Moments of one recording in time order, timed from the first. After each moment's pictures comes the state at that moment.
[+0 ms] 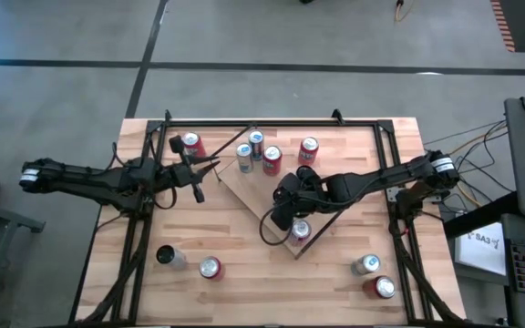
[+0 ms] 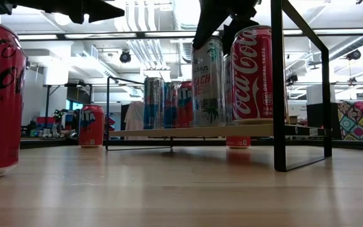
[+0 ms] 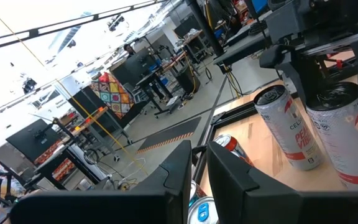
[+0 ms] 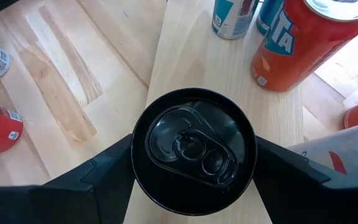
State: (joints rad) left arm -0.06 0.75 0.52 0.27 -0.46 0.62; right arm 0.19 1.68 1.46 -0.77 0.41 0.74
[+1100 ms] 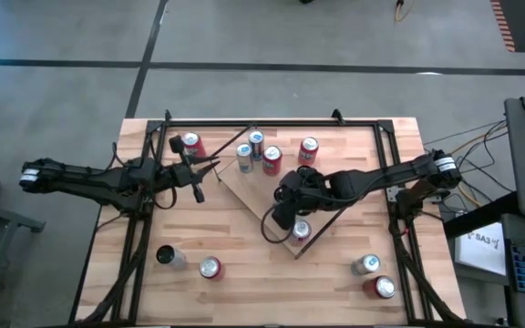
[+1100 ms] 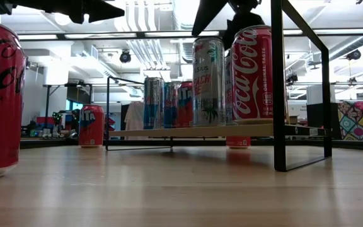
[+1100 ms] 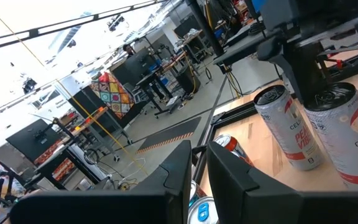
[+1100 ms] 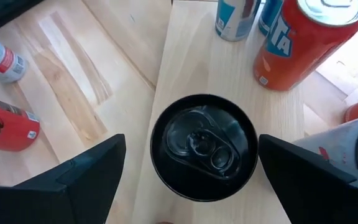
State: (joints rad) left arm -0.06 0.75 0.52 0.27 -0.46 0.62; right arm 0.19 1.66 1.50 -0.82 0.39 0.76
